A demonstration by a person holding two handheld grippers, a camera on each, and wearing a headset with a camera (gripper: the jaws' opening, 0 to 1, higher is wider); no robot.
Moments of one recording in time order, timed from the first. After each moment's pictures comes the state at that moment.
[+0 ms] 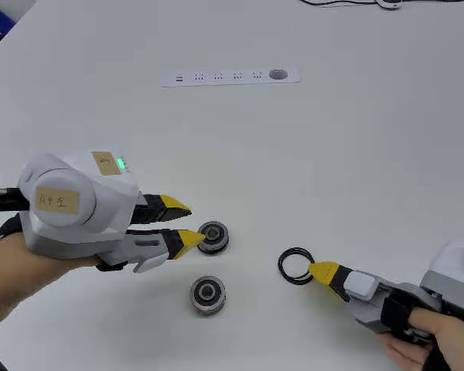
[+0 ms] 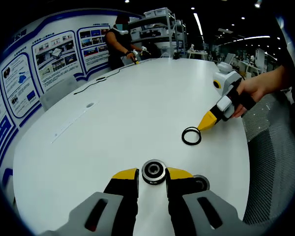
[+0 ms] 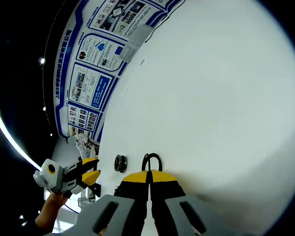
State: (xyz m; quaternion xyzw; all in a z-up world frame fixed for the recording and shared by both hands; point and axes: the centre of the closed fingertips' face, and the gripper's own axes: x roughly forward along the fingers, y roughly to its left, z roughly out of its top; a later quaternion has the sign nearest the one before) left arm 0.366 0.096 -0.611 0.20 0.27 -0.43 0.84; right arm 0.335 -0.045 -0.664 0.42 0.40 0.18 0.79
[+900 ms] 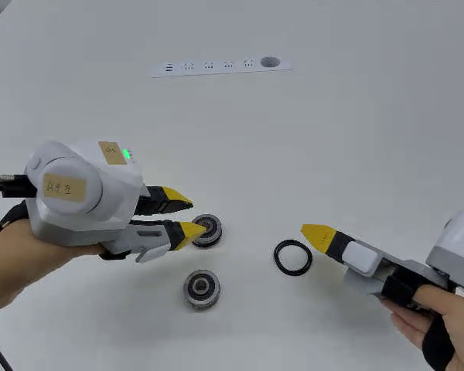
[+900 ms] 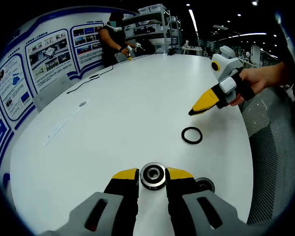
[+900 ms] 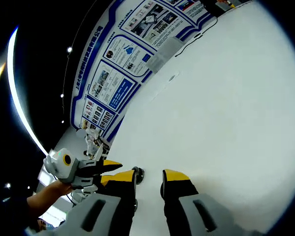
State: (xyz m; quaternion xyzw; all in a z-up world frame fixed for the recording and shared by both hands) left arm 0.375 0.082 -0.626 0.21 0.28 -0.45 0.82; right arm 0.359 -0.033 -0.620 0.37 0.31 0.27 0.84
